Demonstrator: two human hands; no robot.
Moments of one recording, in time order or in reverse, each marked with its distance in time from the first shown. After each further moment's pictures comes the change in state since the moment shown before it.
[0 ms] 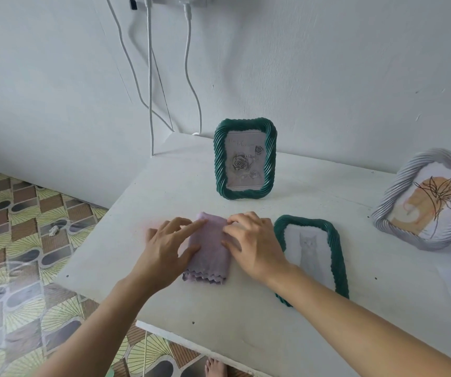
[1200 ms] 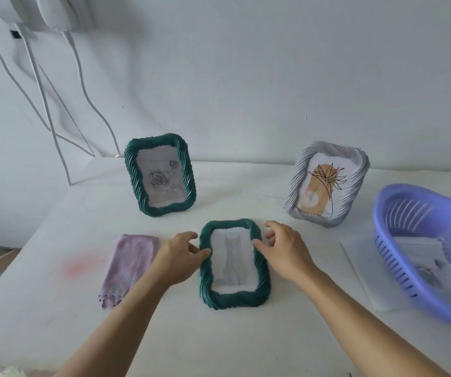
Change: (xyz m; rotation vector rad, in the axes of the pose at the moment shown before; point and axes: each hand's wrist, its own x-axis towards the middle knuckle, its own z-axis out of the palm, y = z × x) left_hand 0.074 0.157 0.031 -0.346 -0.438 -0.341; right_hand -0.097 0.111 -0.106 0.192 -0.054 0.784
